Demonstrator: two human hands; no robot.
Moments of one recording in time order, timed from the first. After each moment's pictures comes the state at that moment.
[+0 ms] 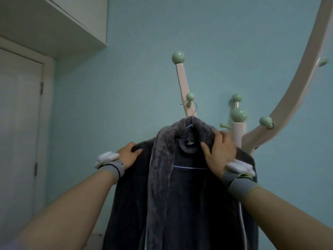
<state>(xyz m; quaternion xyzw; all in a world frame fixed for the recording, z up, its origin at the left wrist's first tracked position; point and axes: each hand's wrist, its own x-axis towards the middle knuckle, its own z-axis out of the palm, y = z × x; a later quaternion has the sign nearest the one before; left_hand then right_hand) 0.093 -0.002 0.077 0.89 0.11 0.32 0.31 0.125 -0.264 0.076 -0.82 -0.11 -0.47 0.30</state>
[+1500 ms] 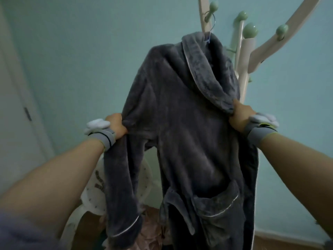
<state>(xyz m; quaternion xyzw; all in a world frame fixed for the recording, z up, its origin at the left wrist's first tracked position) -0.027 0.105 -0.044 0.96 0.09 0.19 0.16 0.010 -0.243 -0.032 -0.96 0.02 -0.24 0.18</state>
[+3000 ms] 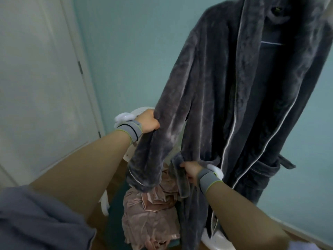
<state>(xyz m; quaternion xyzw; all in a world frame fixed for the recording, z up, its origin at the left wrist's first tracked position) -0.093 0.085 -0.125 0.93 0.13 0.09 0.34 -0.047 -0.079 -0.268 -0.79 0.05 0.32 0.52</state>
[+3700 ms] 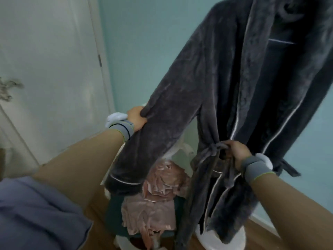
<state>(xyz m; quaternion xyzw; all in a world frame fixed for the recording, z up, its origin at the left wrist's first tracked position) -0.121 0.093 -0.149 0.91 0.23 0.18 0.29 -0.014 -0.195 -0.204 -0.71 0.06 0.17 0.68</state>
